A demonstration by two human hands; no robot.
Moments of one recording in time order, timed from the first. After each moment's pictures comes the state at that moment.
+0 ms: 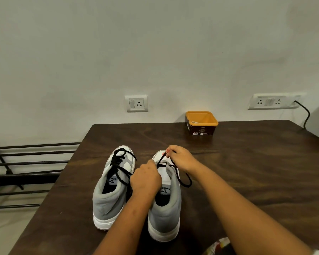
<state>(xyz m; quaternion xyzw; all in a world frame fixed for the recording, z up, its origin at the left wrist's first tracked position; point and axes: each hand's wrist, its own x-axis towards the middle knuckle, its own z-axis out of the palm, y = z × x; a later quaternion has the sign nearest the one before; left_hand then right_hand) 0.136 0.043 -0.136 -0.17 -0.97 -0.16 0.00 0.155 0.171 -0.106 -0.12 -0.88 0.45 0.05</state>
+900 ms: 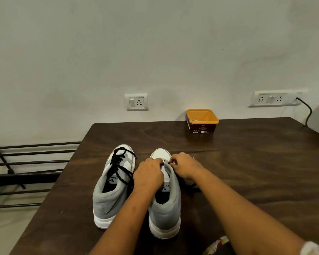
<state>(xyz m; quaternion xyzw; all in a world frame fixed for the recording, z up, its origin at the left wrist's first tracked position) 0.127 0.046 -0.142 -0.24 -0.95 -0.19 -0.01 0.154 0.185 -0.131 -0.15 -0.97 0.21 -0.05</state>
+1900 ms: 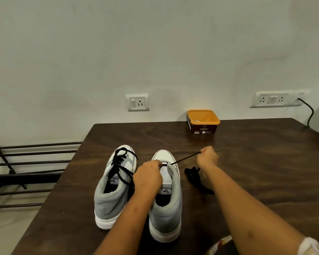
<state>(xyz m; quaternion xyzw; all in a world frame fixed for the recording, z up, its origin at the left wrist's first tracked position) 0.126 0.043 -0.145 -0.19 -0.96 -0.20 0.00 0.152 0.228 -0.137 -0.46 -0.76 0.43 0.15</state>
